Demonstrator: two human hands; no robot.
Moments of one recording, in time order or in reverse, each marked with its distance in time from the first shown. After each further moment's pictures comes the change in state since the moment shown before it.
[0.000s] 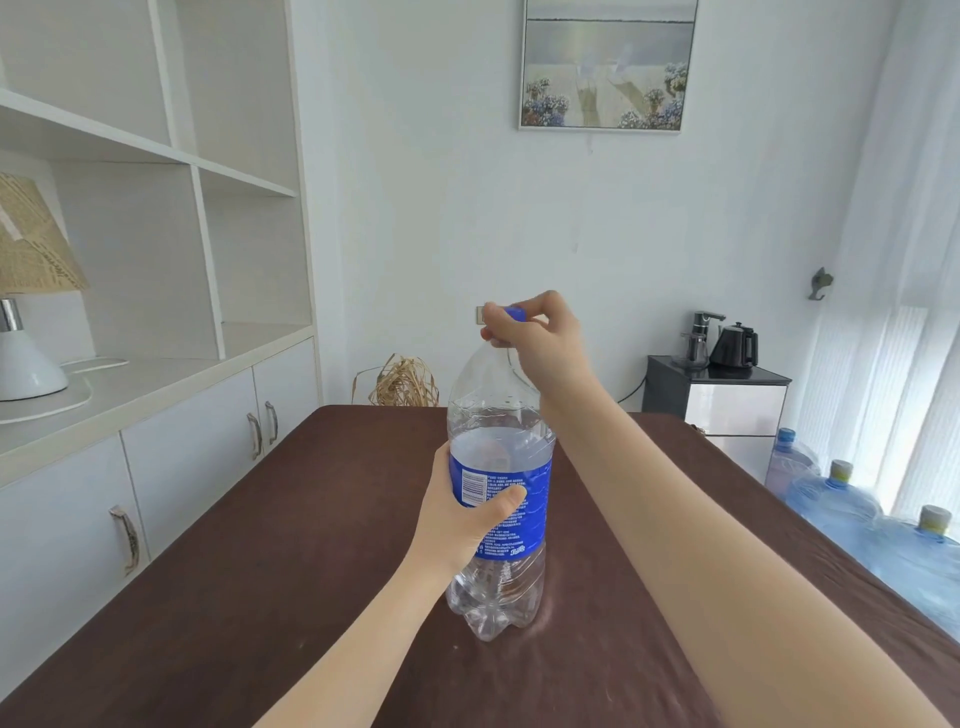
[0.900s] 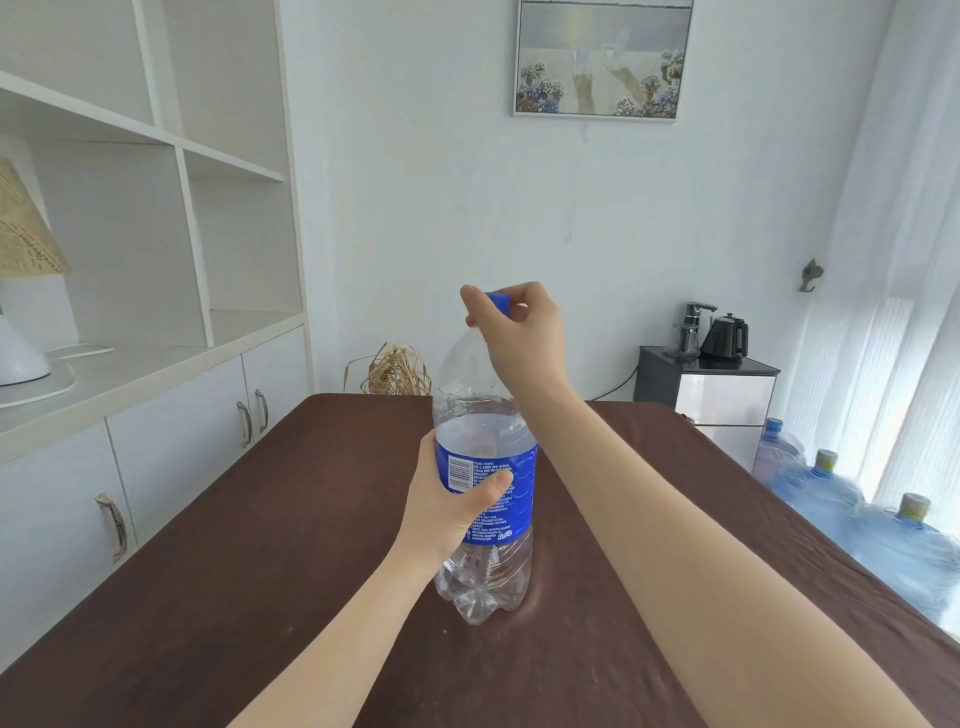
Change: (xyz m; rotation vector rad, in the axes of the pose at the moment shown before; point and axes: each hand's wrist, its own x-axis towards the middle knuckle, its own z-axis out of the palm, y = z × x) left_hand -0.003 0.001 0.000 0.035 0.029 0.026; right_hand -0.002 0.008 0.015 -0.135 0.120 -0.098
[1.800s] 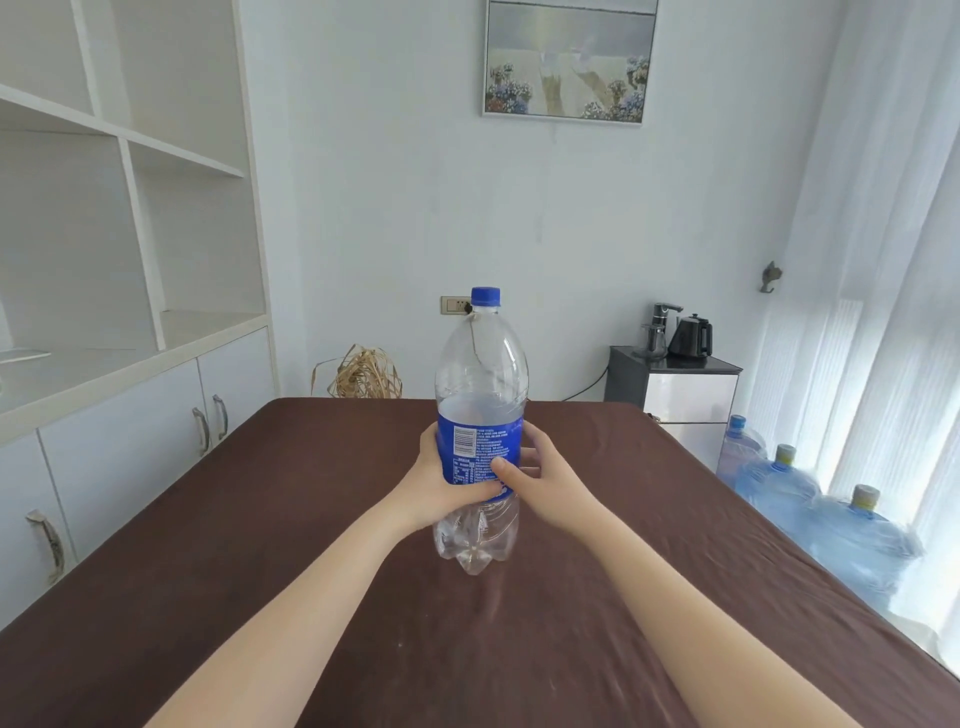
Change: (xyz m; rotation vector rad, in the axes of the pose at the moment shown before) left_hand 0.052 -0.015 0.023 0.333 -0.326 -0.056; right_hand -0.025 0.159 -0.085 -0.153 -0.410 0.216
